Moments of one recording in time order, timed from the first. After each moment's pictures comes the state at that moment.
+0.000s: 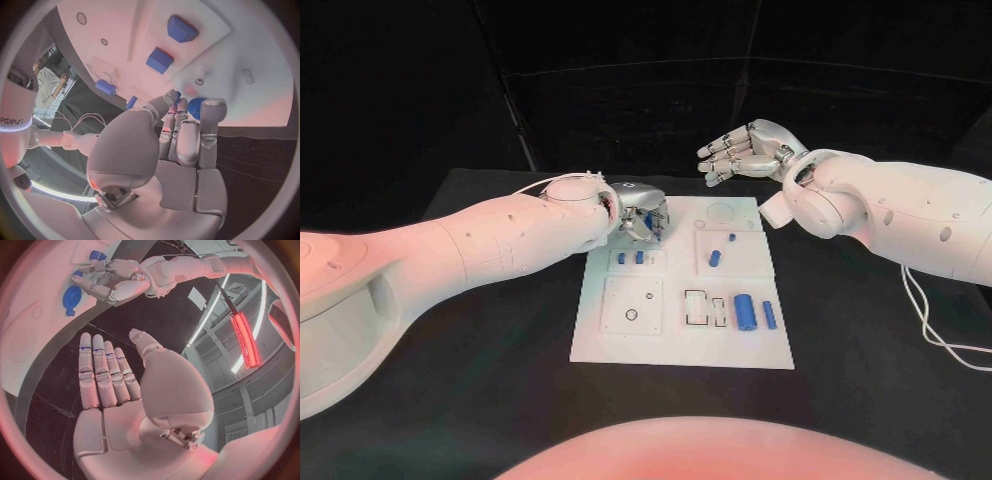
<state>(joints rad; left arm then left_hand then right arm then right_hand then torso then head) 1.23 -0.39 -0.14 0.97 -1.44 -0.08 0.18 1.38 -0.03 0.49 -0.17 0.05 1.05 0.15 0.19 0.09 1.14 0.08 0.24 0.08 1.46 -0.01 1.33 1.00 0.15 1.31 0.09 0.95 1.06 1.31 -0.67 -0.10 1.22 -0.53 -0.20 0.24 1.33 -0.08 0.17 -0.02 0.38 0.89 0.23 0.07 0.07 1.05 0.17 0.17 0.06 1.14 0.12 0.16 0.09 0.18 1.06 0.22 0.19 0.12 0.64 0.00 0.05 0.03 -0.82</state>
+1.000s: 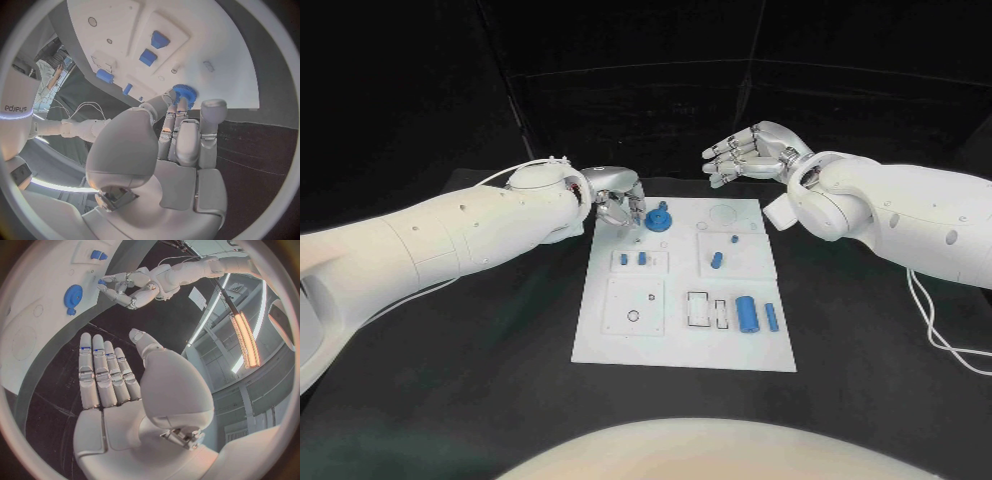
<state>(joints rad) 1.24 -0.53 -0.07 1.07 -1.42 -0.07 0.15 1.37 -0.04 0.50 -0.17 0.05 1.06 0.15 0.19 0.09 1.15 0.08 0.24 0.08 1.46 -0.01 1.33 0.98 0.15 1.32 0.09 0.96 1.07 1.30 -0.67 -0.10 1.22 -0.53 -0.20 0.24 1.33 -0.08 0.17 -0.02 0.38 0.89 0.23 0.07 0.07 1.05 0.17 0.17 0.06 1.14 0.12 0.16 0.09 0.18 1.06 0.22 0.19 0.12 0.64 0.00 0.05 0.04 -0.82</state>
